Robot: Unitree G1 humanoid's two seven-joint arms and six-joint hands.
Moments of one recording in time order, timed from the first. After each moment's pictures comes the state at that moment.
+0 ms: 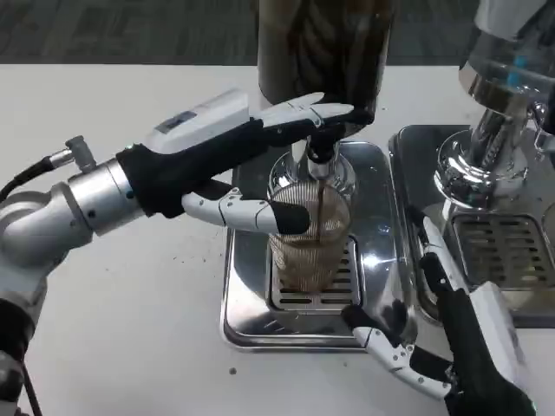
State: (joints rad) left arm -0.70 0.50 -0.19 0.92 0.09 -1.15 -0.65; right arm 0.32 -0.16 0.20 0.03 -0.51 -0.45 -0.32
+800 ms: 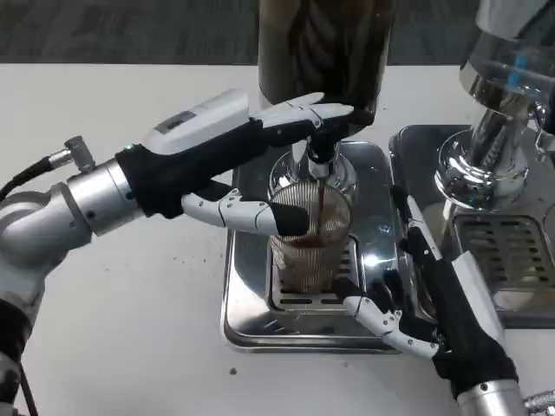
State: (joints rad) left arm -0.70 0.51 -0.21 0.92 0.09 -1.16 -0.62; right arm 0.16 -0.16 0.19 0.17 -0.37 -0.43 -0.19
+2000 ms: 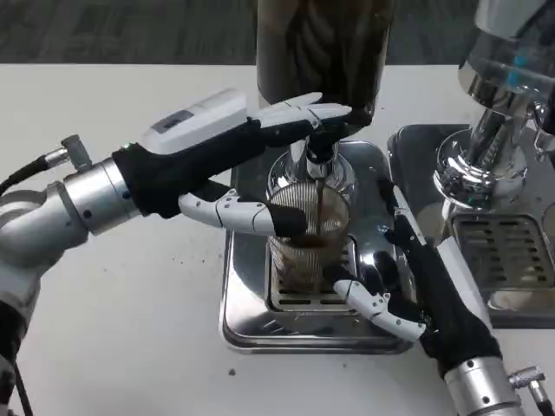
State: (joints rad) left arm -0.70 0.53 -0.22 0.90 0.09 -1.16 -0.62; right arm 0.05 -0.14 0.19 0.28 -0.33 -0.43 -0.15
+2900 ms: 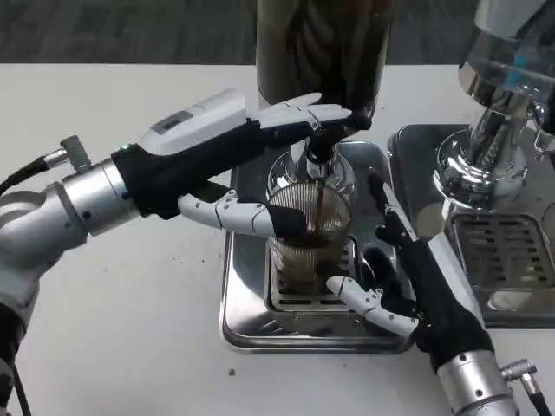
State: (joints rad) left arm -0.69 0.53 -0.22 0.89 0.09 -1.15 -0.62; right arm 0.02 -0.13 0.19 0.31 -0.32 -0.43 -0.13
